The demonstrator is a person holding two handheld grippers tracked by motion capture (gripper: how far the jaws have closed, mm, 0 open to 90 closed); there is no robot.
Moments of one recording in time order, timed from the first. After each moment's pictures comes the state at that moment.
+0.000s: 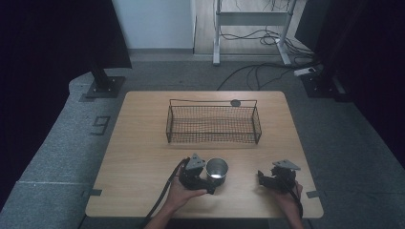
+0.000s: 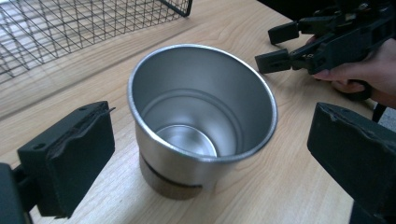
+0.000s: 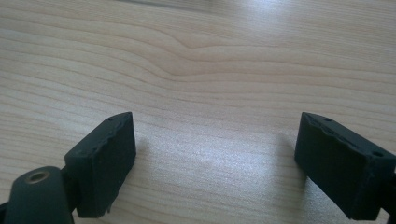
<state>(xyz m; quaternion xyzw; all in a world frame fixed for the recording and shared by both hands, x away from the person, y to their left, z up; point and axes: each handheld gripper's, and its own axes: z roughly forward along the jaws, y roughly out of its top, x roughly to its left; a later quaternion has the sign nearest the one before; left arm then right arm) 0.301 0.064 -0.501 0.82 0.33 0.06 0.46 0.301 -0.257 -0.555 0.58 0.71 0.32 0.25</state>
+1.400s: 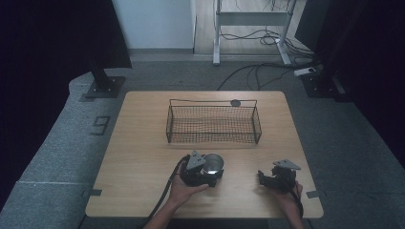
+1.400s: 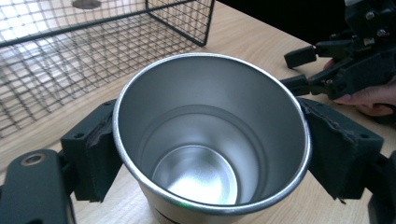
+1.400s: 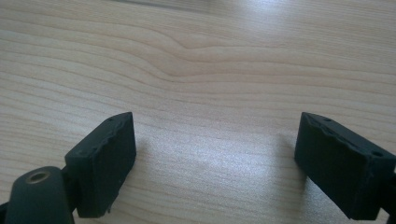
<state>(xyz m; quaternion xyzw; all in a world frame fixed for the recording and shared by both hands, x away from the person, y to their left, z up) 0.304 0.068 -0.490 0.80 0.33 0.13 0.49 0.301 -0.259 -0.555 0.58 0.71 0.32 0.25</state>
